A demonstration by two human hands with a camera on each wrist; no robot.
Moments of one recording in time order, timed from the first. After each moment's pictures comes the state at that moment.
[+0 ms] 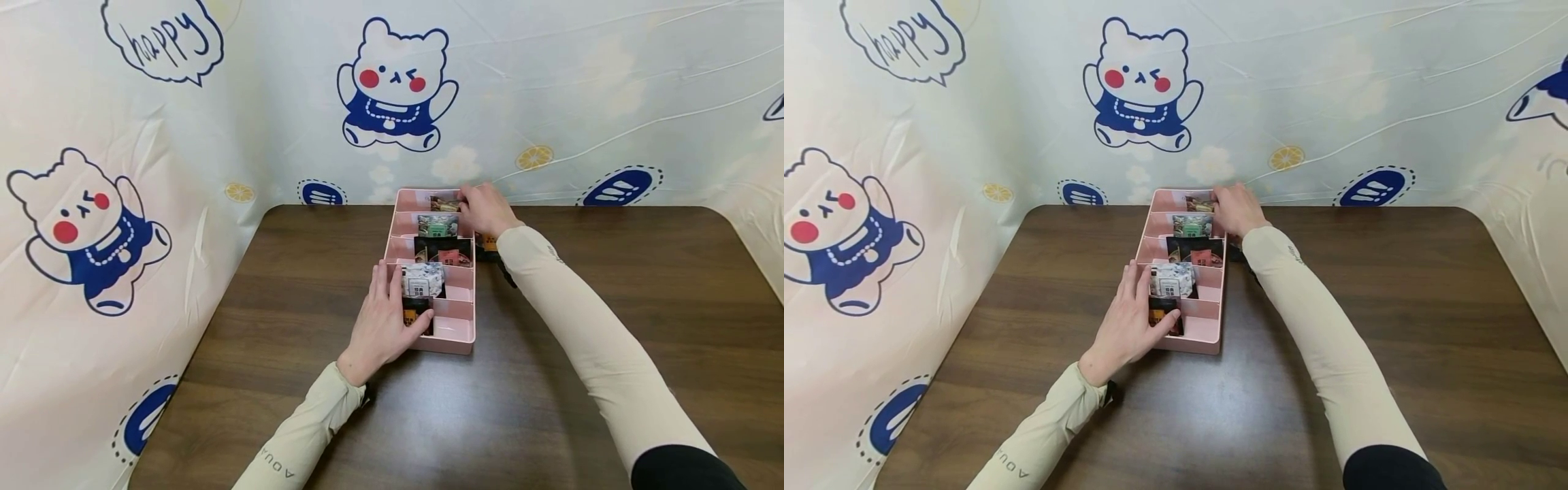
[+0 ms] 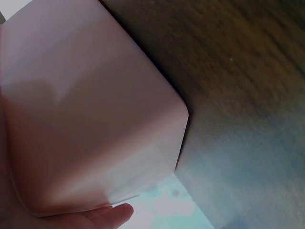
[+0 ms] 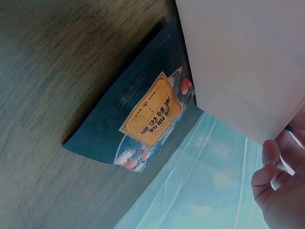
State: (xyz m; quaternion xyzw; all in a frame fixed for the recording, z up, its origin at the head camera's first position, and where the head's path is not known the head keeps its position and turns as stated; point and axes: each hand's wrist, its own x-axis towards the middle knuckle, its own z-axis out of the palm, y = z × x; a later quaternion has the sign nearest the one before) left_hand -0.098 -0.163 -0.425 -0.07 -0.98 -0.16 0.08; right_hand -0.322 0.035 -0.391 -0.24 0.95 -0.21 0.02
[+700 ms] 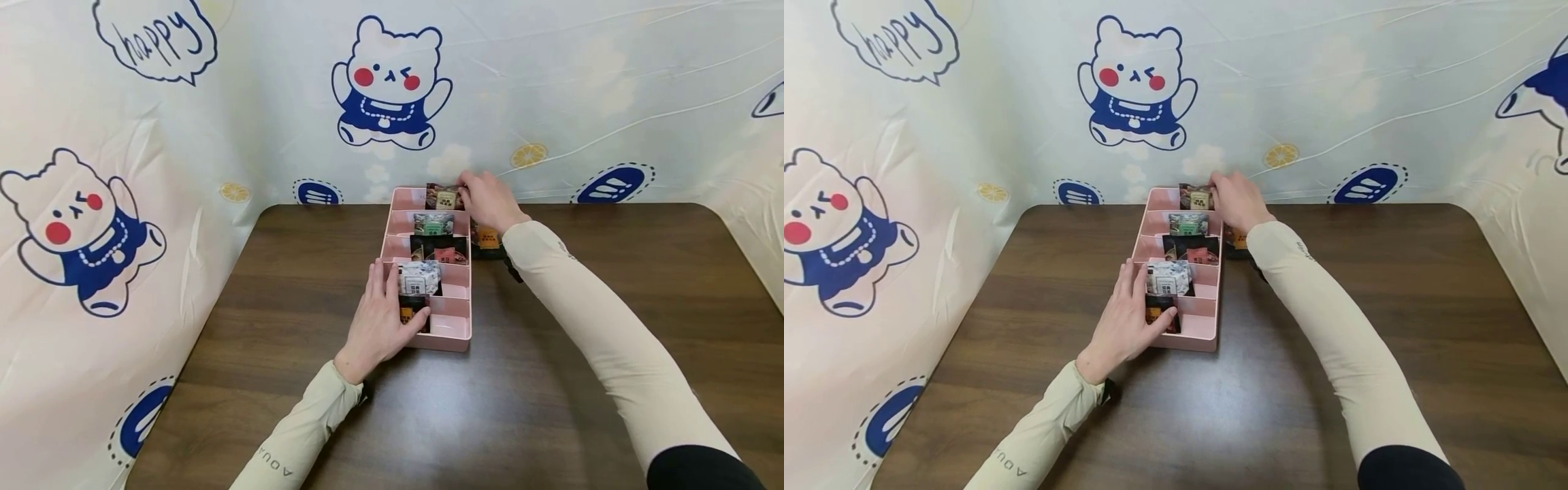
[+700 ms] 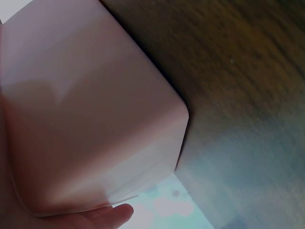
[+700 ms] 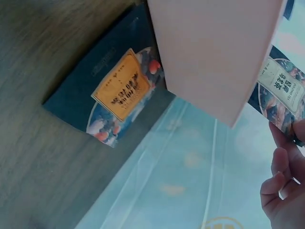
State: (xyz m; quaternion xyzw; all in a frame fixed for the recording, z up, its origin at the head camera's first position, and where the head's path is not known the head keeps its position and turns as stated) left_hand -0.099 -0.163 -0.426 -0.07 -0.98 -0.16 0.07; right_hand -0.310 0.045 -0.367 -0.24 0.95 -0.21 -0.03
